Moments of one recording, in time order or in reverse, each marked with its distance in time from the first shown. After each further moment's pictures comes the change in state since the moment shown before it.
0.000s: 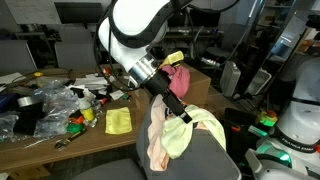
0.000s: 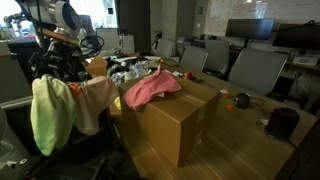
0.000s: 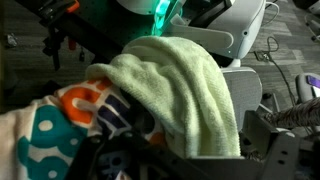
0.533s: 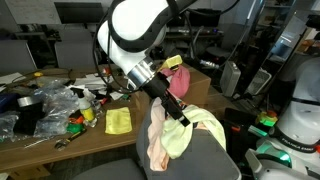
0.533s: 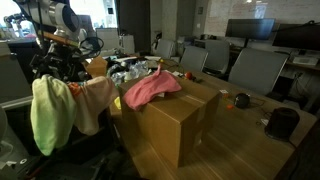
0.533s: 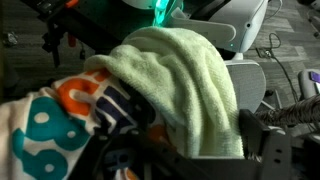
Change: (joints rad) arm 0.007 0.014 0.000 0.000 0.000 0.025 0.013
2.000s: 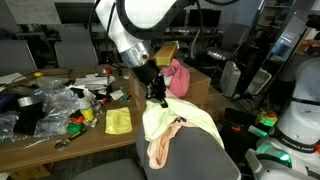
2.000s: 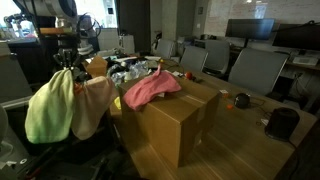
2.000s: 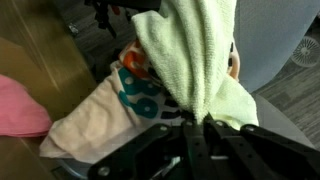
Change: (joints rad) arm 0.012 -0.099 -0.030 -0.014 -0.183 0.247 0.436
